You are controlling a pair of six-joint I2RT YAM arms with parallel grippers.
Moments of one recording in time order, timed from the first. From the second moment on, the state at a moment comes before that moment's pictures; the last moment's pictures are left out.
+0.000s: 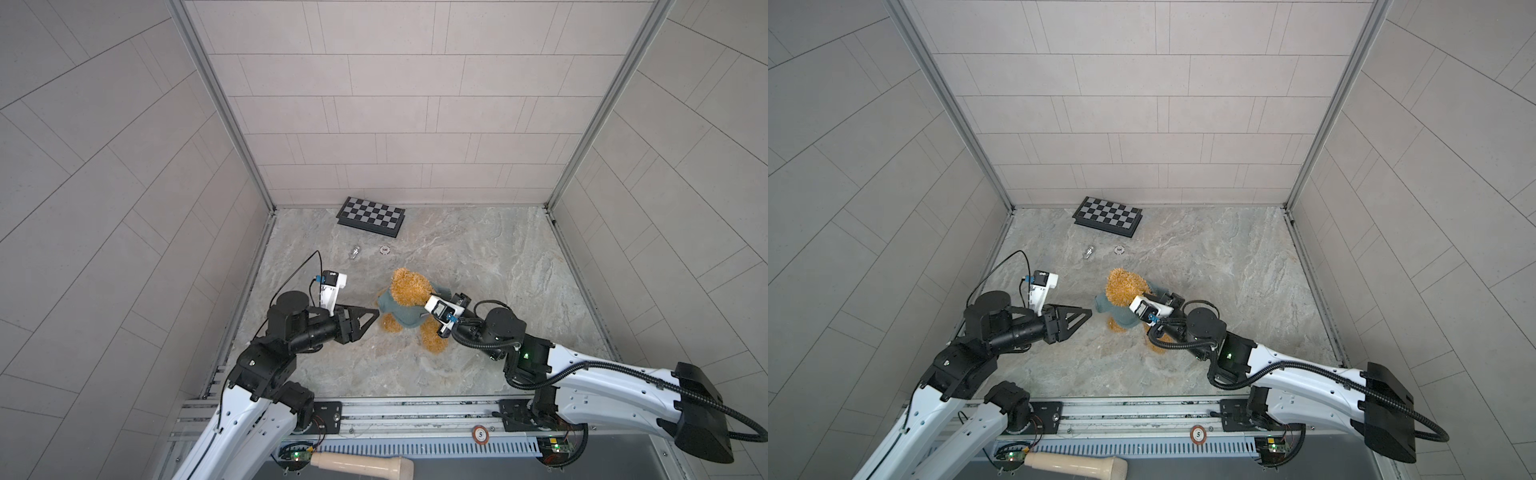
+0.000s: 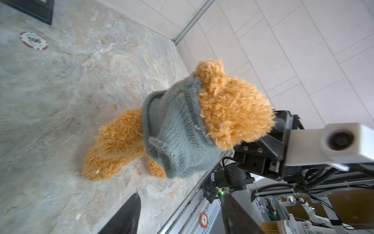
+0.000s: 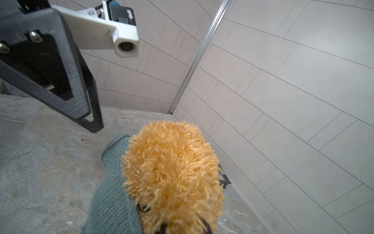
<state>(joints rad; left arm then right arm) -0.40 0.54 0.65 -0.48 0.61 -0.63 1.04 0.96 0.55 0.41 0.22 -0.47</state>
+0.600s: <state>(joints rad) -0.46 0.70 0.53 0.01 0.63 -0.94 1.00 0.93 0.55 0.43 0.12 -0.38</state>
